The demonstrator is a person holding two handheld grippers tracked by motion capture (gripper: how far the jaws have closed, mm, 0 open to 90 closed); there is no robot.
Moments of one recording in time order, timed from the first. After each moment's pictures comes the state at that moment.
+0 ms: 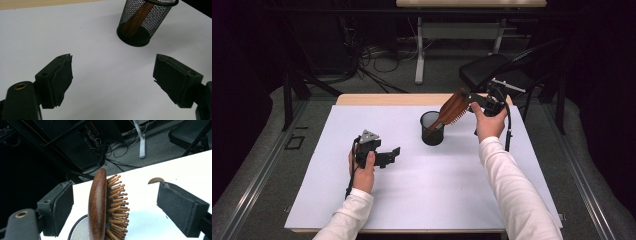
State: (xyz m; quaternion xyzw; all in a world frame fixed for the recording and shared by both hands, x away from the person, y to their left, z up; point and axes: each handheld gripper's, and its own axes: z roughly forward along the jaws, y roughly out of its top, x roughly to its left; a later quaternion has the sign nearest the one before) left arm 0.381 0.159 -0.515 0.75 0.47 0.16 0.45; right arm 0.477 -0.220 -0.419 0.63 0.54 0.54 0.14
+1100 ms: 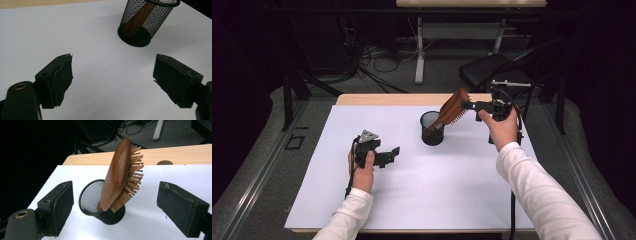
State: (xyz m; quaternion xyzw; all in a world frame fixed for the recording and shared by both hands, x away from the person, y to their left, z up) left arm 0.382 0.162 -0.515 0.74 0.47 0.16 0.45; right arm 0.446 -0.228 -0.395 0.57 0.65 0.49 0.10
